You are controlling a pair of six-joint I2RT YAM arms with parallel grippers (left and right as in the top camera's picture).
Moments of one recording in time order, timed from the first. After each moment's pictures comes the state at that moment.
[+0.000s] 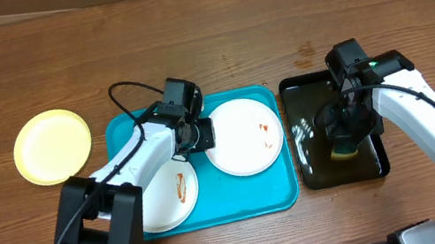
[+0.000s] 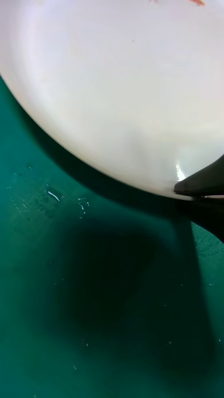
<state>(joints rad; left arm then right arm) -0.38 1.80 1.02 -0.50 0.15 -0.31 0.20 1.58 1.11 -1.13 -0.06 0.30</state>
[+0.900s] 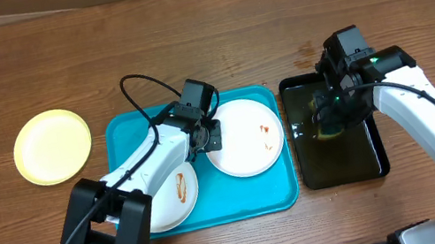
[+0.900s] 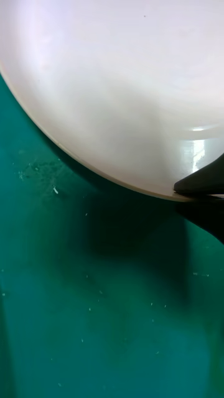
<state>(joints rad) -0.46 1.79 1.03 -0.52 -0.03 -0.33 0.20 1.58 1.15 -0.98 -0.14 0.18</state>
